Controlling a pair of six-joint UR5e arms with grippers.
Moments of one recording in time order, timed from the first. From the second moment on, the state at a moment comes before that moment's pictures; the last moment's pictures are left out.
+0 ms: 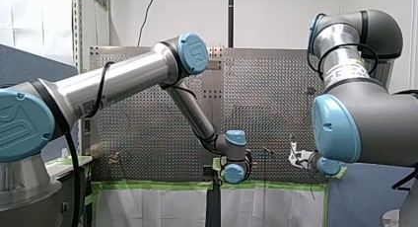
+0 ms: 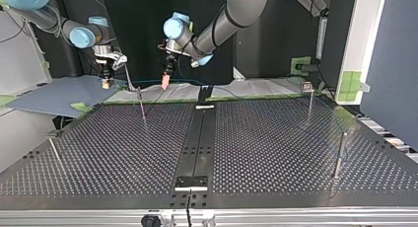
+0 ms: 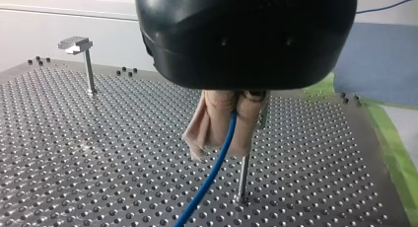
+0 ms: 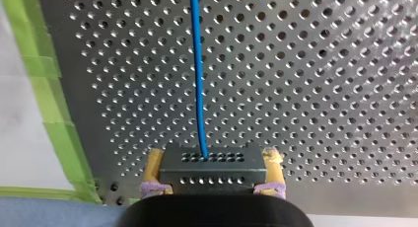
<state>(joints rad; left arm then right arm) -0.83 -2.69 -1.30 -2.25 -2.03 -1.74 1.60 -0.67 1.79 -0.99 1.33 1.61</state>
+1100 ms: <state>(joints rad) -0.77 -2.71 -1.24 -2.30 -1.92 -1.86 1.57 -0.67 1.70 -0.94 1.33 1.64</state>
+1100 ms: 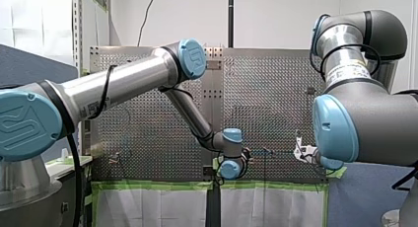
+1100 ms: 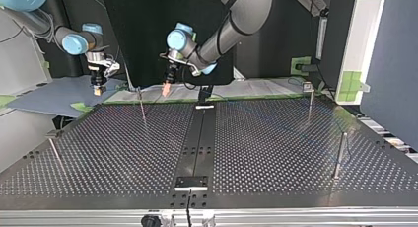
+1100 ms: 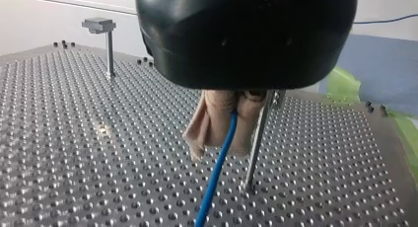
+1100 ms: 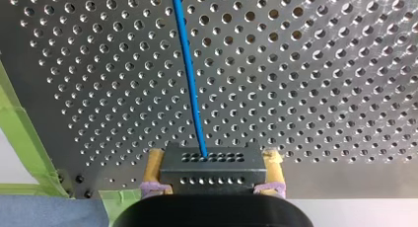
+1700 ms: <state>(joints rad) -0.75 -2.71 -1.28 -2.28 -1.91 -1.86 1.57 -0.67 1.70 -0.92 1.33 1.63</state>
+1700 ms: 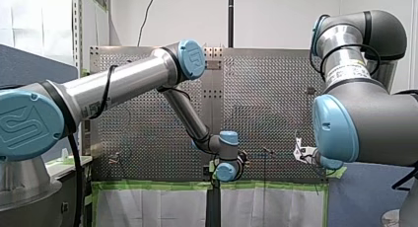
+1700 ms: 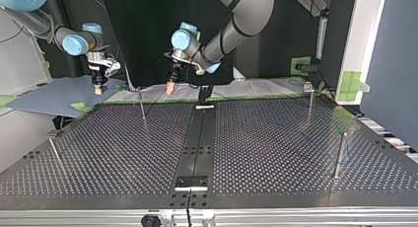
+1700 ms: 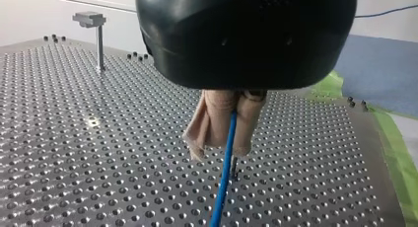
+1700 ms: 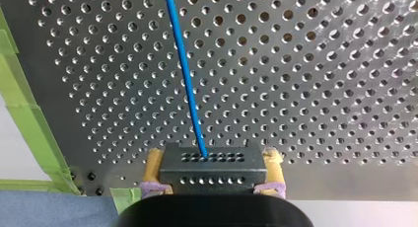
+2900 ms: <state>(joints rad) -0.73 -2.77 -1.19 -2.34 -1.86 -1.91 1.57 -0.66 1.69 -0.94 1.33 1.65</state>
